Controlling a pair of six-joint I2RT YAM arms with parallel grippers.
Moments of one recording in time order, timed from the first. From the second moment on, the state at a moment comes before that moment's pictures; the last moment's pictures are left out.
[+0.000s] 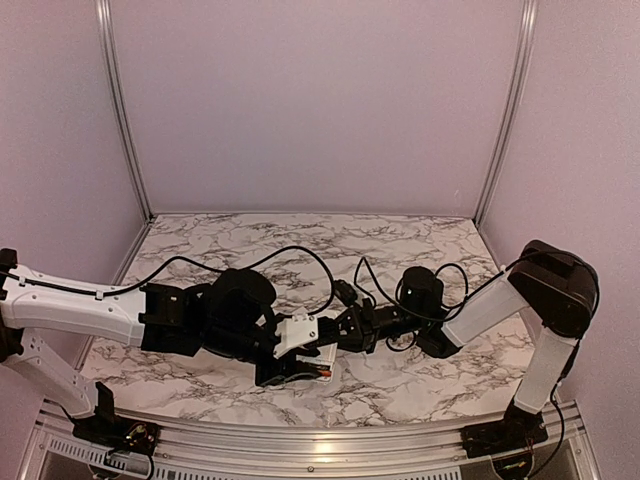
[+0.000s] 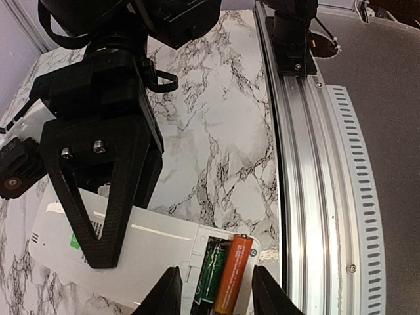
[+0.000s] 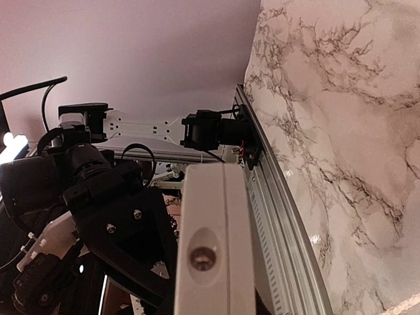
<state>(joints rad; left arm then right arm) -1.24 1.44 0.96 -0.19 0.16 0.26 0.80 1.80 0.62 1.11 -1.00 1.38</state>
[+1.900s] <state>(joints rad) -1.11 1.60 0.76 0.29 0.29 -0.79 0.74 1.78 0.62 0.88 -0.88 1.19</state>
